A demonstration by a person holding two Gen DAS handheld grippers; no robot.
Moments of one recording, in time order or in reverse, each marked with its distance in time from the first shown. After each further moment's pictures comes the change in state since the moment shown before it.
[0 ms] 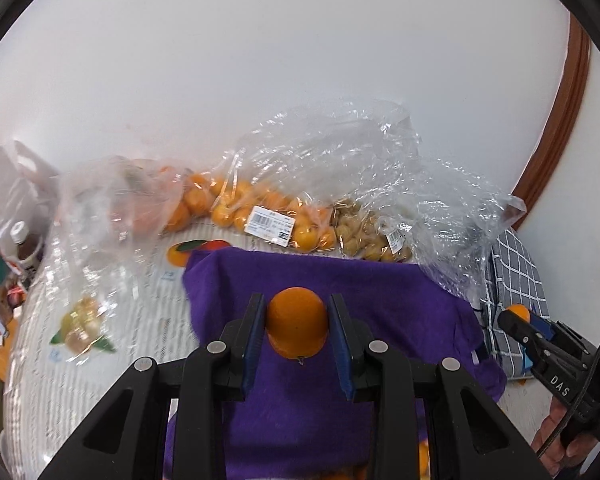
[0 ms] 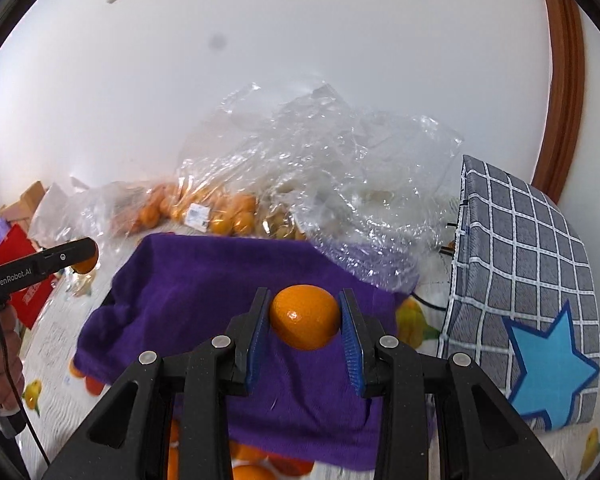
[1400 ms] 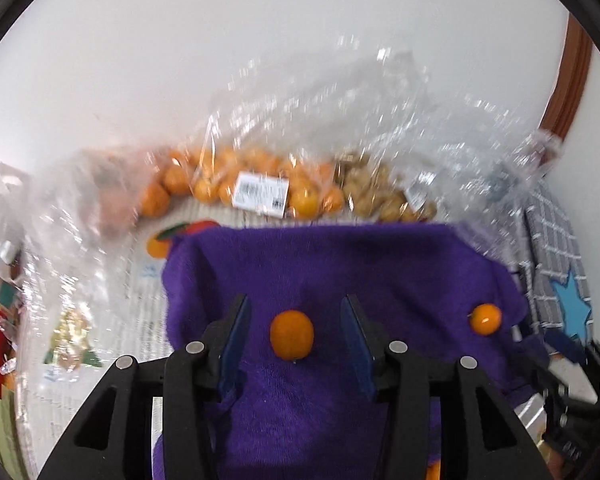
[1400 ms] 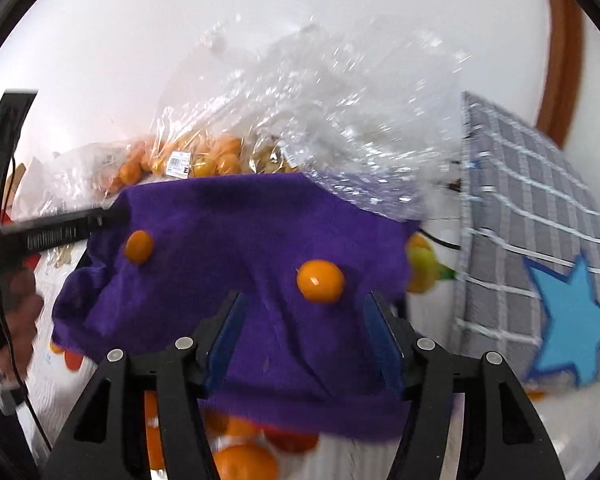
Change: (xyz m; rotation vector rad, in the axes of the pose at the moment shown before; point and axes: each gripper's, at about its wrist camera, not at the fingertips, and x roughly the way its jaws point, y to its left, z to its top) left arm 0.041 -0.020 0.001 0.123 0.121 0.090; right arm 0.016 0.003 -0.039 0.030 0.120 -0.046
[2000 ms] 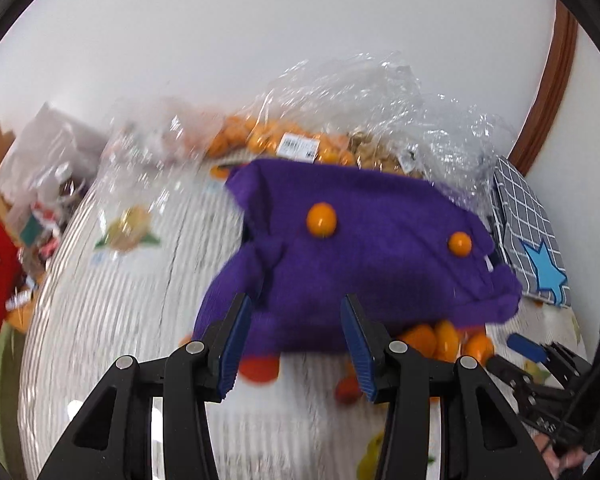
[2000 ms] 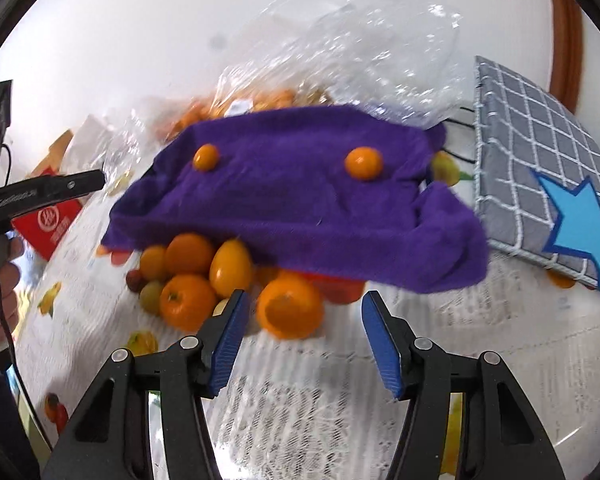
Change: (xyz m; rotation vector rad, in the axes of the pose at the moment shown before) left arm -0.086 0.032 -0.112 -0.097 -0.033 -0.005; right arm -0.038 0.012 -0.096 -0.049 0.046 0.158
